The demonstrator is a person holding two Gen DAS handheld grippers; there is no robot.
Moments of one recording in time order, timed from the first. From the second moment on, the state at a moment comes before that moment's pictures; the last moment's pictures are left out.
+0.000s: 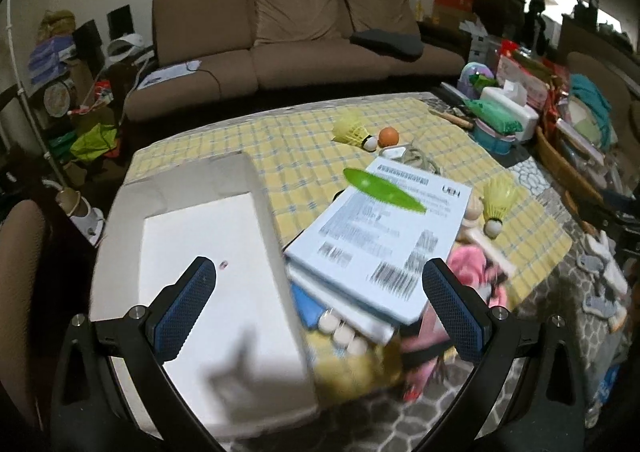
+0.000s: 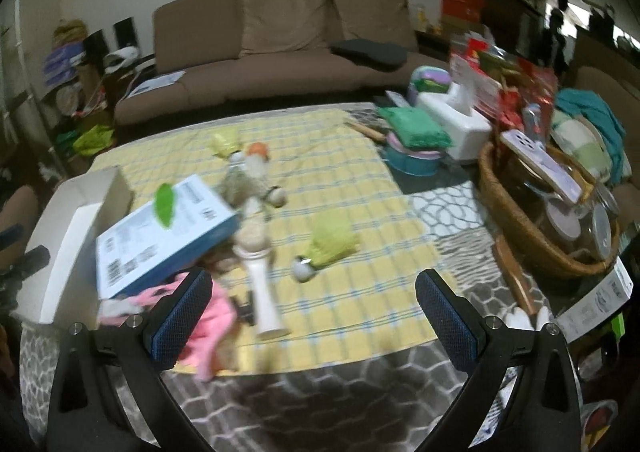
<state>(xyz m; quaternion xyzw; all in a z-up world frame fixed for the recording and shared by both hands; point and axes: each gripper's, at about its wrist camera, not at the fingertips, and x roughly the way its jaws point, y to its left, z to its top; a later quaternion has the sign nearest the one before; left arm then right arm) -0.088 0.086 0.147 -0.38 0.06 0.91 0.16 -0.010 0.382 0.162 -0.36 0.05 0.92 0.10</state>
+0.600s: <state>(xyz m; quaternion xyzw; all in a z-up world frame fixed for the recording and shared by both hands) -0.241 0.152 0.095 -0.49 0.06 0.85 0.18 -0.072 0.424 0.123 -0.37 0.07 0.92 0.07</state>
